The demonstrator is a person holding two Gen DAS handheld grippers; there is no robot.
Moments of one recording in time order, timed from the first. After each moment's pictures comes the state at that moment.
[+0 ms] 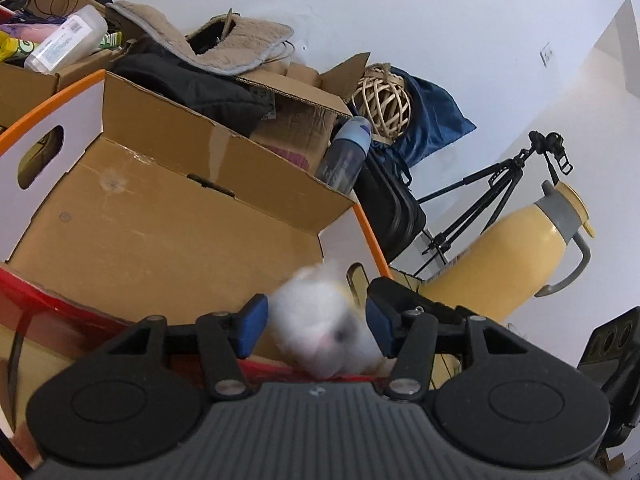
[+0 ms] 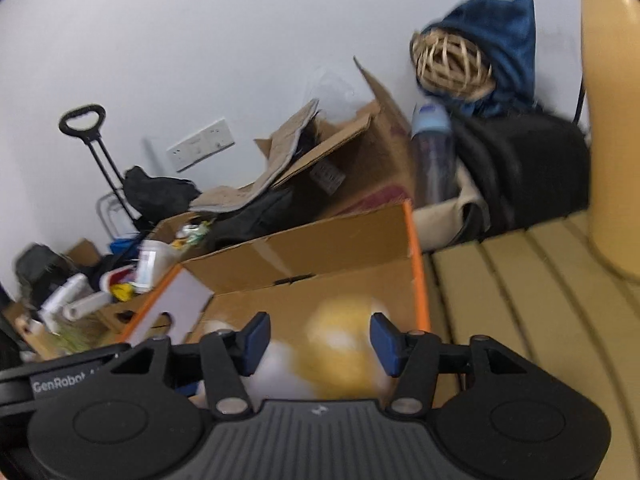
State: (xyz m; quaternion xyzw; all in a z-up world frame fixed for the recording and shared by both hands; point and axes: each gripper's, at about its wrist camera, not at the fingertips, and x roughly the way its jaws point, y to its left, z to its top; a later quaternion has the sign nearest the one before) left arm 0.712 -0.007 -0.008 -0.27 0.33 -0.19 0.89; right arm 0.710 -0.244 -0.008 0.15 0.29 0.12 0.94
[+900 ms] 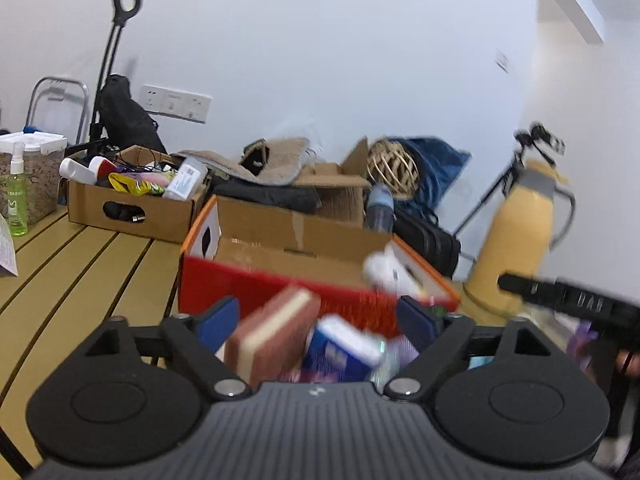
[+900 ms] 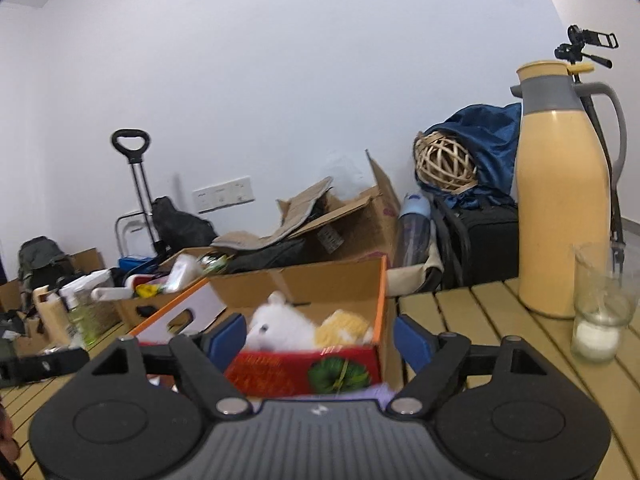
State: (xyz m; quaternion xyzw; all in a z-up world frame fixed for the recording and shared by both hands) left arm 0.515 0.050 0.005 -0.10 0.17 -0.12 0.97; right arm 0.553 -0.268 0.006 0.10 0.16 0.14 0.97
